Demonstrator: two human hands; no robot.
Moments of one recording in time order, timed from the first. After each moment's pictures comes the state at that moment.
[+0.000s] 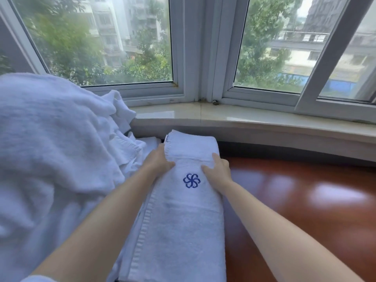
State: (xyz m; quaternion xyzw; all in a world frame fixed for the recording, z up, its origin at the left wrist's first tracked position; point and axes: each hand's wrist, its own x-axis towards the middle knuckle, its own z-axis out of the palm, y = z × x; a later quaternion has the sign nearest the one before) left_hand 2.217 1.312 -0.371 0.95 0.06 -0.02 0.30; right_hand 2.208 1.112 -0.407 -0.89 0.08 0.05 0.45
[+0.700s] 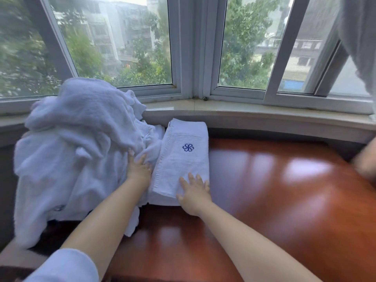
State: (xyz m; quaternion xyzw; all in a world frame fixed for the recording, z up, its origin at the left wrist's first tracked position) left_hand 2.008 1.343 -0.355 0.94 -0.05 -0.10 -0.34; right_hand 1.955 1.160 -0.385 -0.98 -0.11 0.12 0.12
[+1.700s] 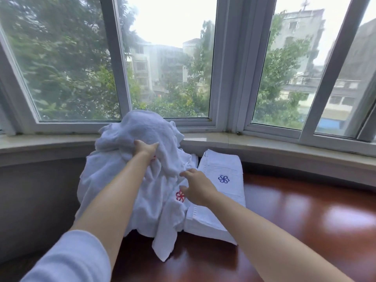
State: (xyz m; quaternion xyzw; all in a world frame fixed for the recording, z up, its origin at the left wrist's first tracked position) left_hand 2.027 1.447 -0.219 0.78 0.30 0.20 0.52; right_hand 1.977 1.256 -0.266 -0.95 -0.25 0.01 0.20
